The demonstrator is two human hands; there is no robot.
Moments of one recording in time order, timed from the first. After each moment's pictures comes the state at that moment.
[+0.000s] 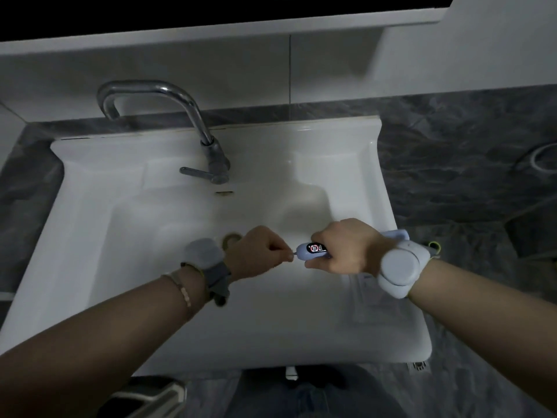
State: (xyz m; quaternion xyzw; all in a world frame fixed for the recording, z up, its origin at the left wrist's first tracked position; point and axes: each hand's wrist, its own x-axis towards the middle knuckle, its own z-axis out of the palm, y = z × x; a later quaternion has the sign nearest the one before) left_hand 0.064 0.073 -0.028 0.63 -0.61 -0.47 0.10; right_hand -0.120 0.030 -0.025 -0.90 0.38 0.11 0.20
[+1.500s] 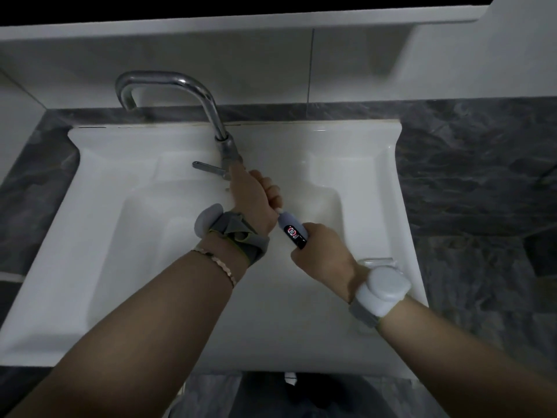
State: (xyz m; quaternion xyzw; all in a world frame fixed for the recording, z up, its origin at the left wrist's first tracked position) left_hand 0.063 0.012 -0.001 0.51 0.03 -0.59 0.62; right_hand -0.059 0.053 -0.027 -0.70 0.59 -0.05 0.41
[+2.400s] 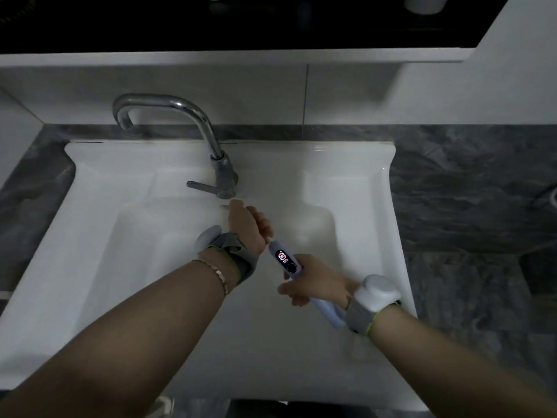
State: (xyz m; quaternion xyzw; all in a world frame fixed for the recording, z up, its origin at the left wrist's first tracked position) left_hand 0.065 -0.001 -0.038 0.55 0.05 -0.57 0.61; right_hand -0.073 0.032 -0.049 -0.59 0.50 0.04 0.63
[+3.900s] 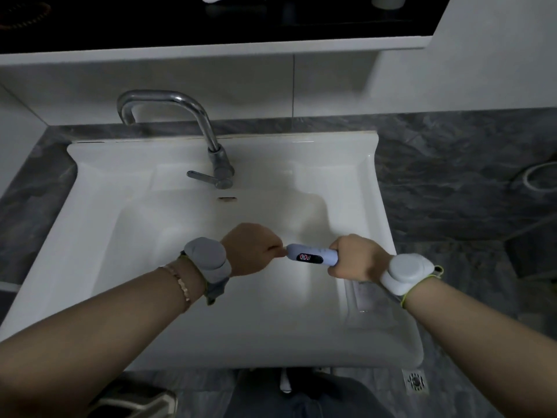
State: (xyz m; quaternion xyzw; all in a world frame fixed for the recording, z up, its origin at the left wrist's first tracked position) left_hand 0.071 0.074 -0.020 0.56 -0.79 -0.23 -0.01; right_hand -0.138 0.041 -0.036 -0.79 0.52 0.15 0.28
